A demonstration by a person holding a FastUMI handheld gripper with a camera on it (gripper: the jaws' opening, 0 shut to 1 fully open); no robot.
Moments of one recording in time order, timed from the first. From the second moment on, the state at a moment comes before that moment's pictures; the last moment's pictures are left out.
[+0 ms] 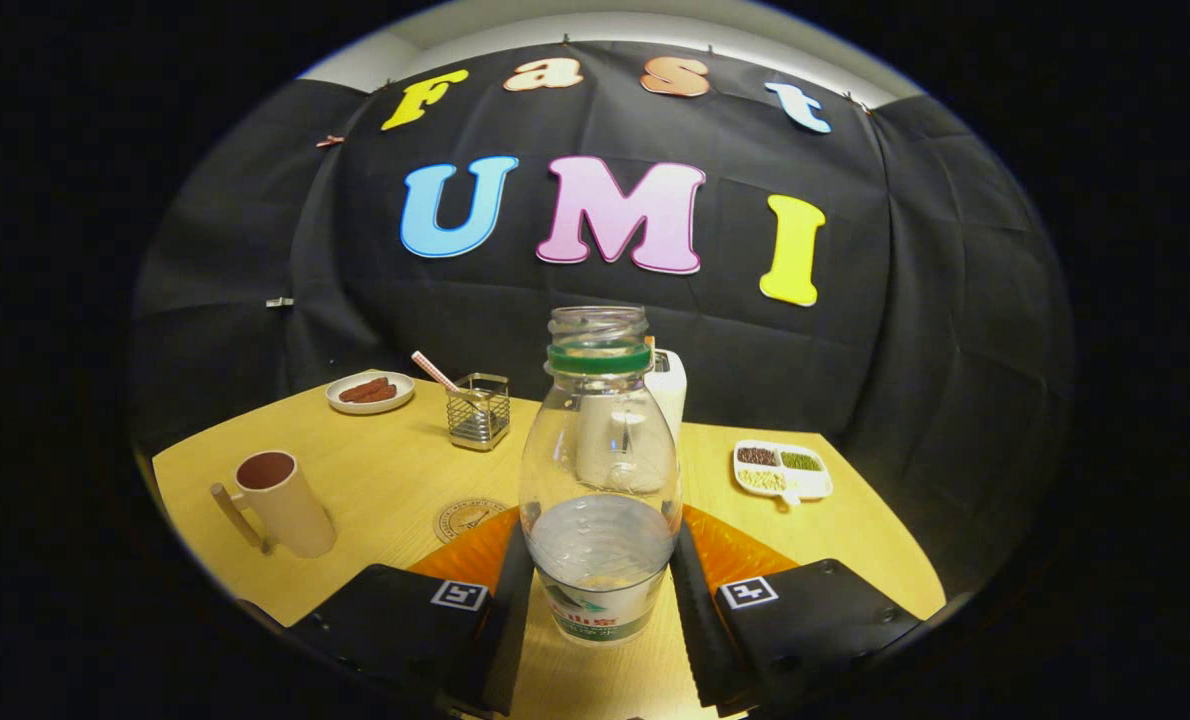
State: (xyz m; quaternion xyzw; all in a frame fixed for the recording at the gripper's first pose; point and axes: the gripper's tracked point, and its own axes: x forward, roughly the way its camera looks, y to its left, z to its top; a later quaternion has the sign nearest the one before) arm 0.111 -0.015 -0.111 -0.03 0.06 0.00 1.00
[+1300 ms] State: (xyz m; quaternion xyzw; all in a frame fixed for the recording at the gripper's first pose) arm 0.115 0.118 -0.052 -0.32 0.06 0.02 0.95
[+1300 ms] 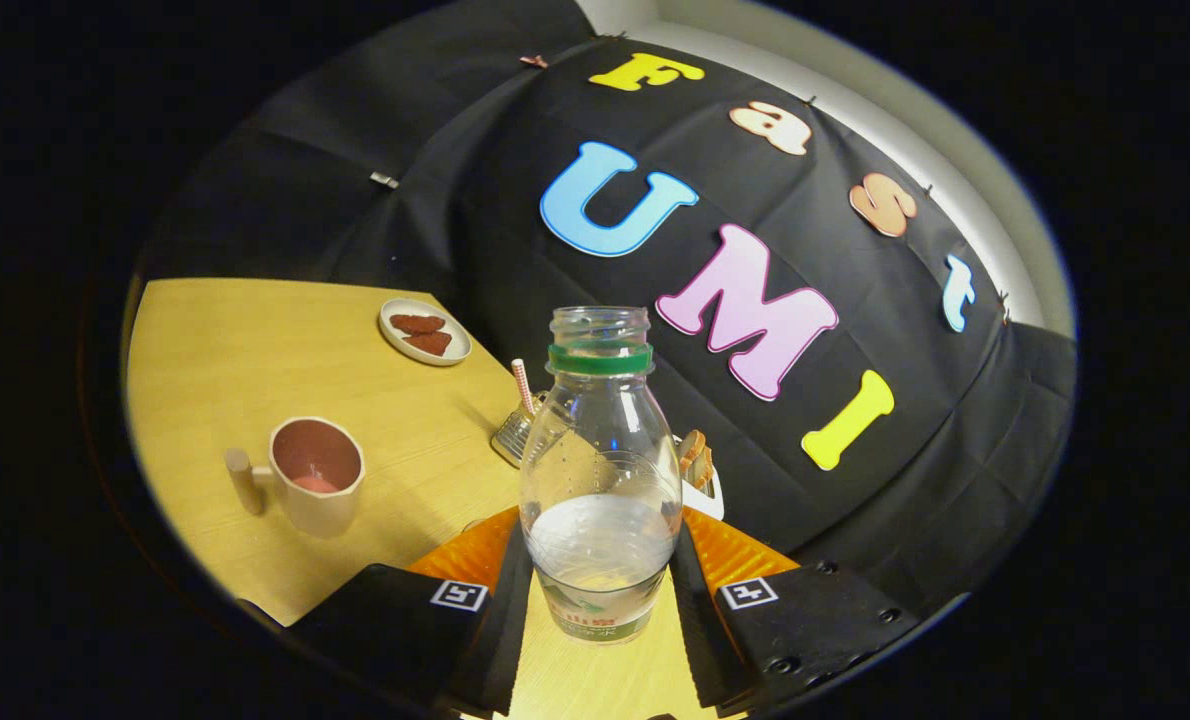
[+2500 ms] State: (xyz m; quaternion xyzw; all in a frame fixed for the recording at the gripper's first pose) arm 0.155 0.176 -0.122 -0.58 0.07 0.09 0.80
